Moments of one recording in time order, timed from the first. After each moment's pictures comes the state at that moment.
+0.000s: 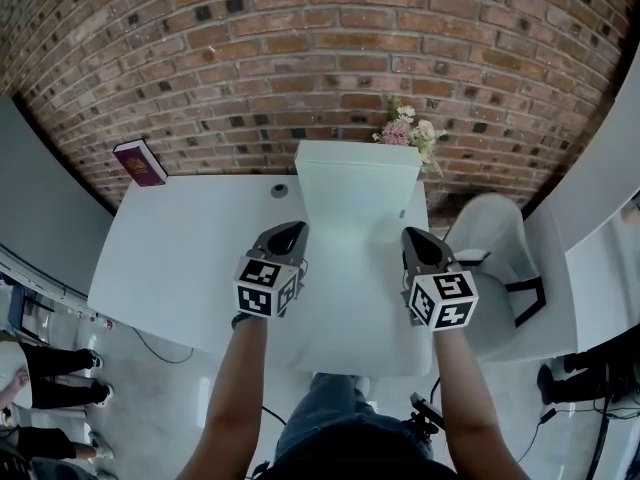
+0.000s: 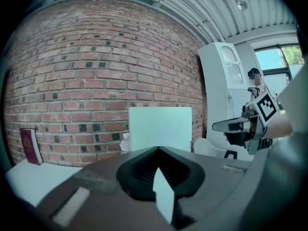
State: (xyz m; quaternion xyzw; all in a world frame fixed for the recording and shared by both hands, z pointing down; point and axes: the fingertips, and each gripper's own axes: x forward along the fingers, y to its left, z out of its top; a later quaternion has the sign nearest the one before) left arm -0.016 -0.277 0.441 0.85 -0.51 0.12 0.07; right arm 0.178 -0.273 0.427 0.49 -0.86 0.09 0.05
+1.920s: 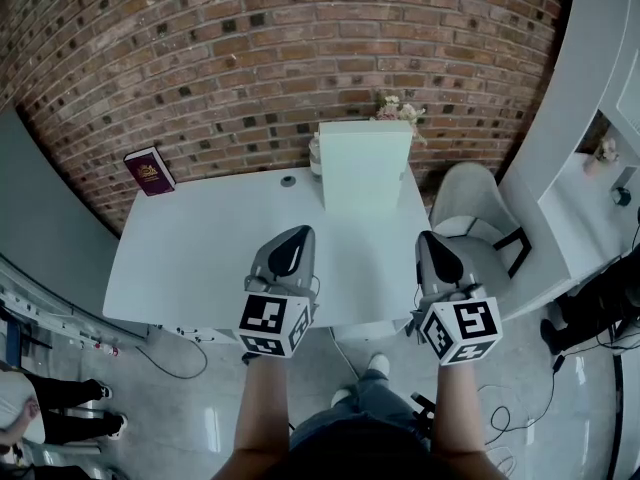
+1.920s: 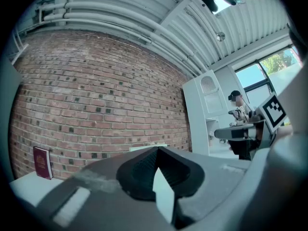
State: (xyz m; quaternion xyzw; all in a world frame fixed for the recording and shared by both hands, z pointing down) left arm -0.061 -0.074 0.301 0.87 -0.48 0.00 -0.03; right arm 0.117 -0.041 0.287 0.58 -0.81 -0.01 -0.01
